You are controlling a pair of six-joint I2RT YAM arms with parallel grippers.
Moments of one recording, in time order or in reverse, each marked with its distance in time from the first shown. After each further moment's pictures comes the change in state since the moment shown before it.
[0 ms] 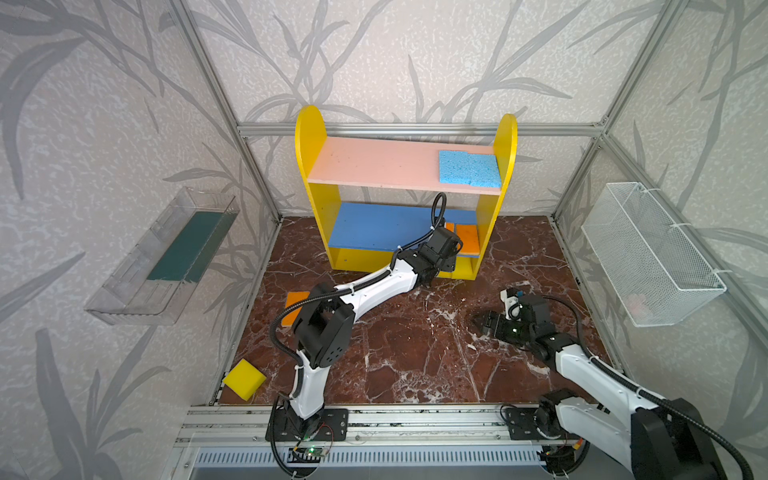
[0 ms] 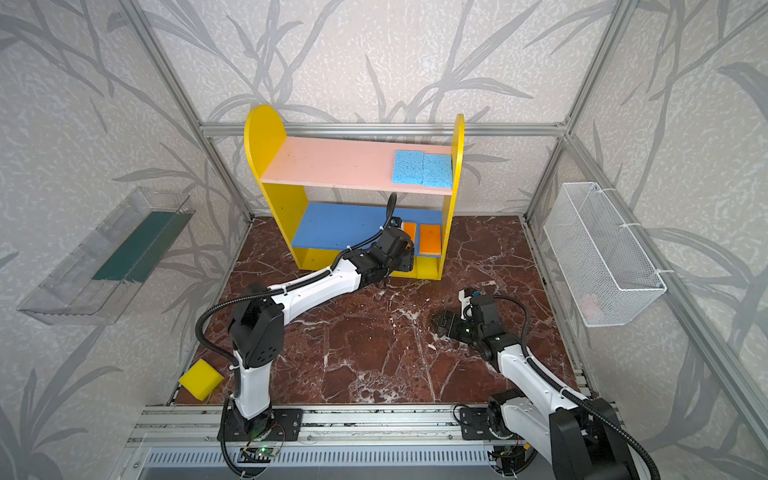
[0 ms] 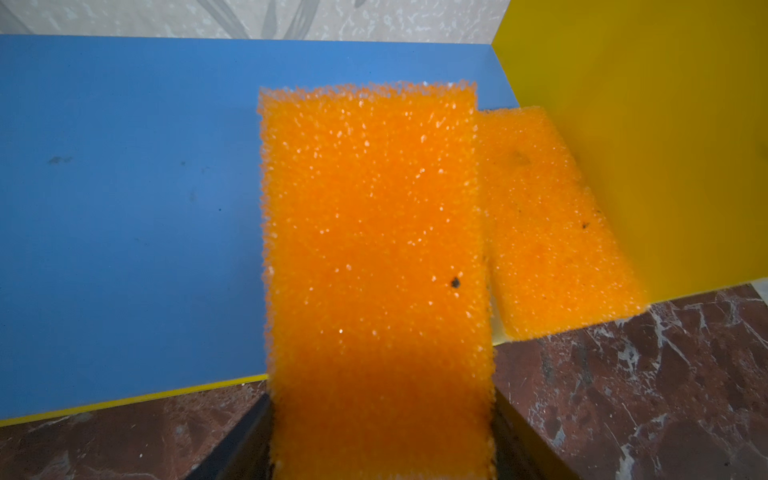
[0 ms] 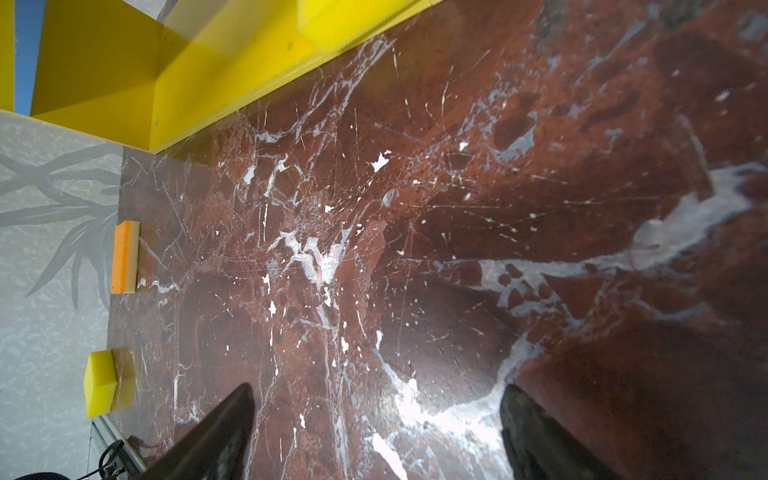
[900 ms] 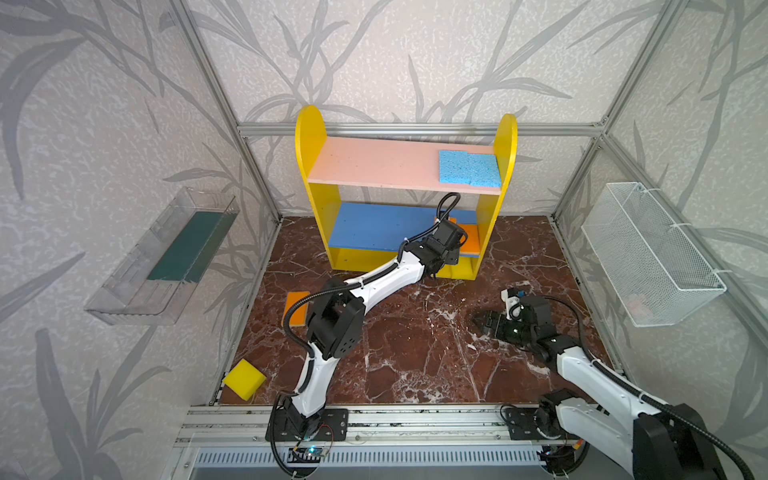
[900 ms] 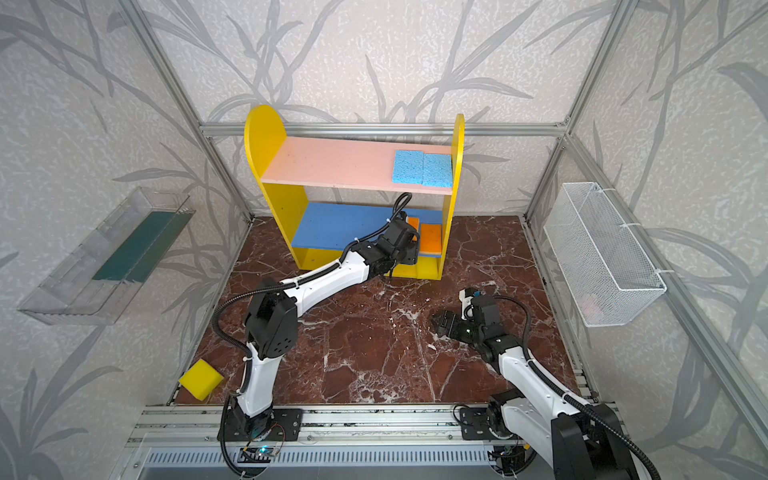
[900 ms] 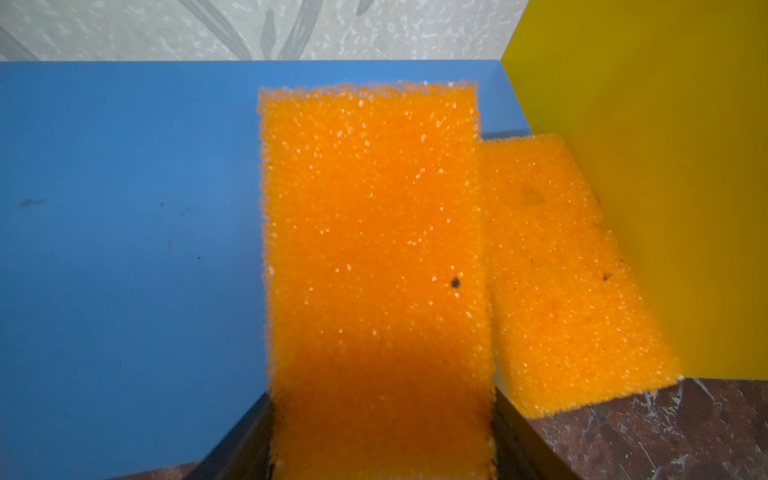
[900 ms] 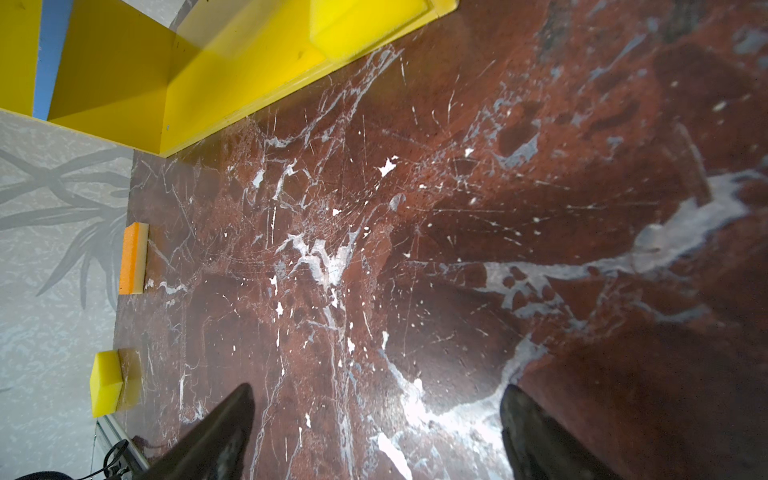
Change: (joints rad) left arm 0.024 0.105 0.169 -0.079 -0.010 0.002; right arm -0.001 -0.026 -0.007 0.003 -0.003 0.003
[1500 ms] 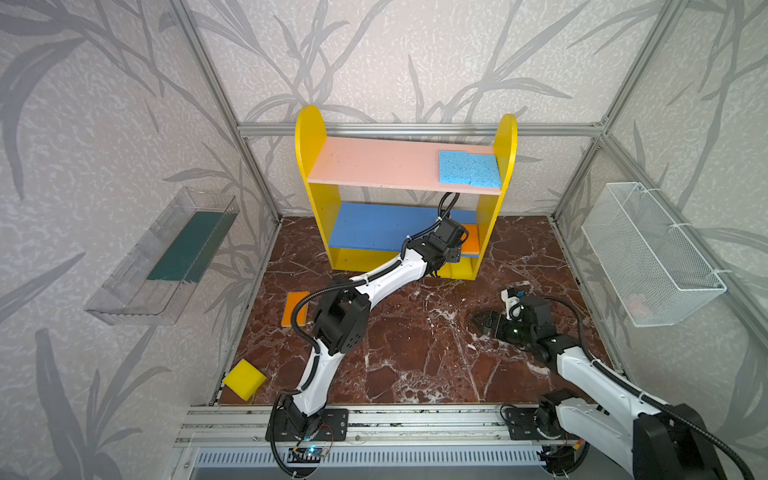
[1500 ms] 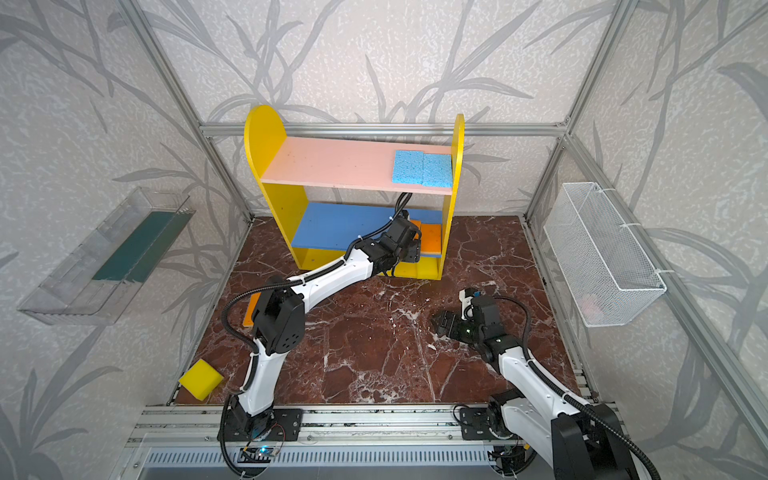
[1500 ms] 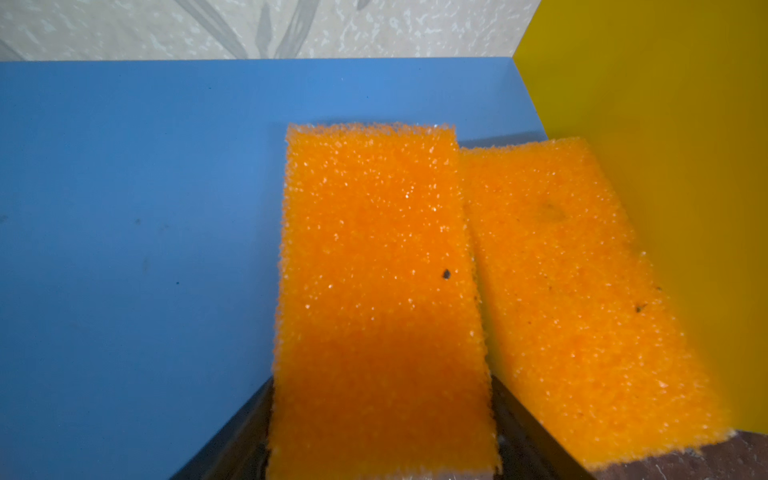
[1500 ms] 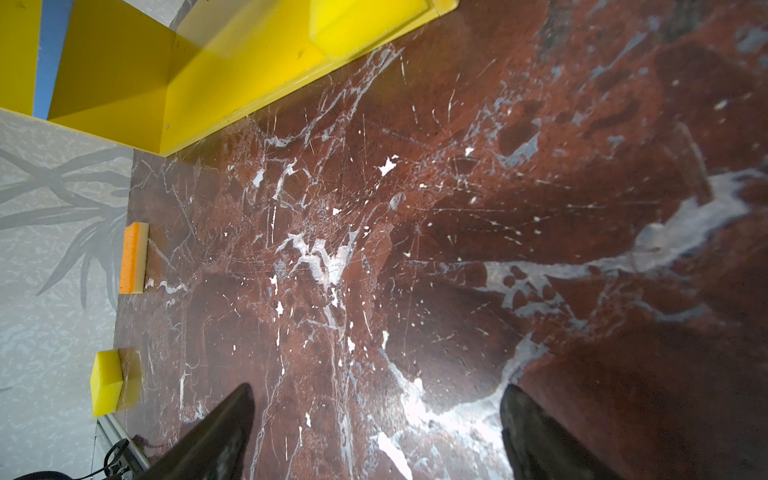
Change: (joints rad) left arm 0.010 0.060 0.063 -0.017 0.006 0.000; right arm 0.000 0.000 0.000 0.000 -0.002 0.000
